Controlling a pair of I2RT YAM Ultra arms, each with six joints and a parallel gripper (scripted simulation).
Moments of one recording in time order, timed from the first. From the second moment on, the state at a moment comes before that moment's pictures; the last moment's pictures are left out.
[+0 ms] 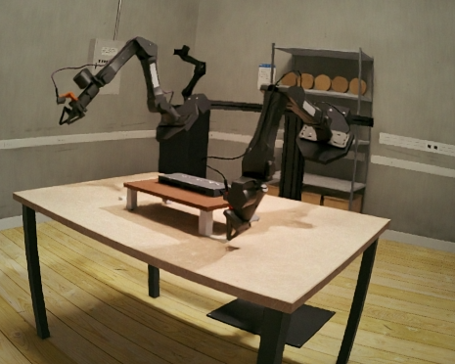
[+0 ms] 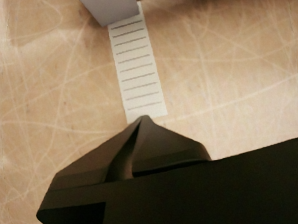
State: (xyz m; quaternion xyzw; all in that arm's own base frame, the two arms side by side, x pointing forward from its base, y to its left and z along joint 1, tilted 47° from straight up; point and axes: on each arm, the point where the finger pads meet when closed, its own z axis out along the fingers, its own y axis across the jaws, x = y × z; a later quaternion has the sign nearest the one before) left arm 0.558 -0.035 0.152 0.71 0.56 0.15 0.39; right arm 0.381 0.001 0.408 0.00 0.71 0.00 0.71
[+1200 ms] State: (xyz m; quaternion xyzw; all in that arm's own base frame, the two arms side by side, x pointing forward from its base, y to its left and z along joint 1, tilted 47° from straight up) left arm 0.558 -0.051 0.150 0.71 0.56 0.15 0.39; right arm 0.381 0.001 0.408 0.00 0.71 0.00 0.71
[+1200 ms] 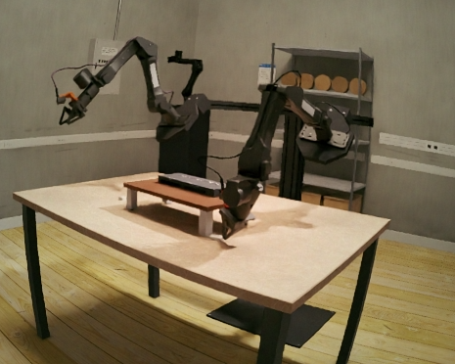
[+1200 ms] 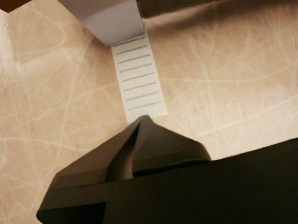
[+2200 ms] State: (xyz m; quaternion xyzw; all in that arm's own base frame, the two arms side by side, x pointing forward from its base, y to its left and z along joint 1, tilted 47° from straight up) left arm 0.553 -0.056 0.150 0.71 0.57 0.15 0.38; right arm 0.381 0.001 0.408 0.00 0.71 0.00 0.71
